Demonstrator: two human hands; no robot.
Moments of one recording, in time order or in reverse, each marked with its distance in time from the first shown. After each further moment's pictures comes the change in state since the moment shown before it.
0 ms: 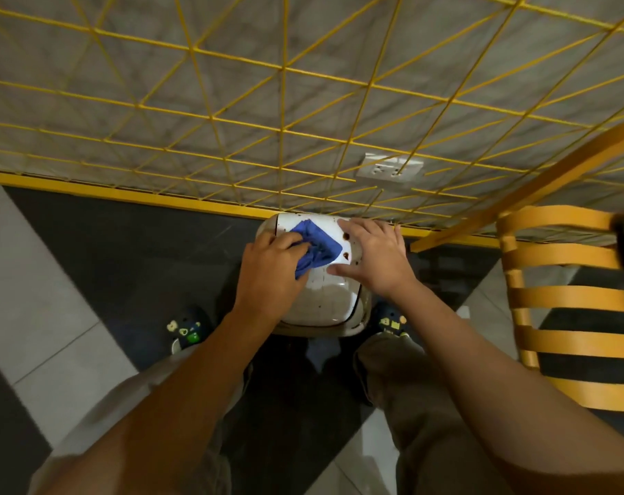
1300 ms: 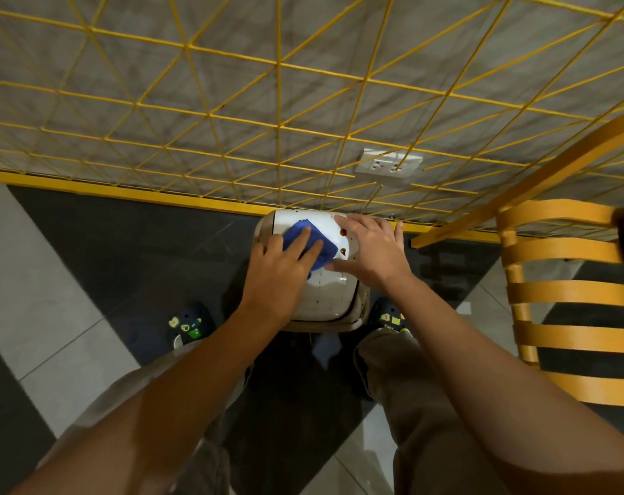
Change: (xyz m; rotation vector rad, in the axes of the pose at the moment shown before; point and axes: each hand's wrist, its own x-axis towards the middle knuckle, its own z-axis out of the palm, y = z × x) left_hand -0.005 0.018 0.000 0.298 -0.263 0.038; right_hand -0.001 -0.002 -0.001 0.030 -0.012 0.030
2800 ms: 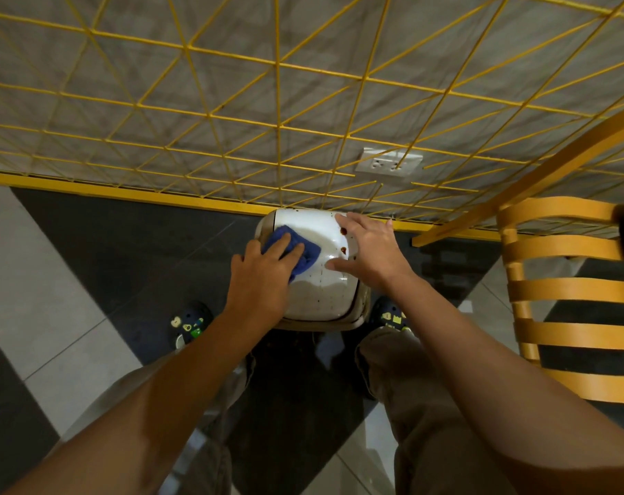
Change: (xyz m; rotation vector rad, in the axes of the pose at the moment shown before) left_hand -0.014 -0.013 -0.008 -0.175 -0.091 -0.135; right_hand -0.004 -0.006 -0.007 0.002 -0.053 -0.043
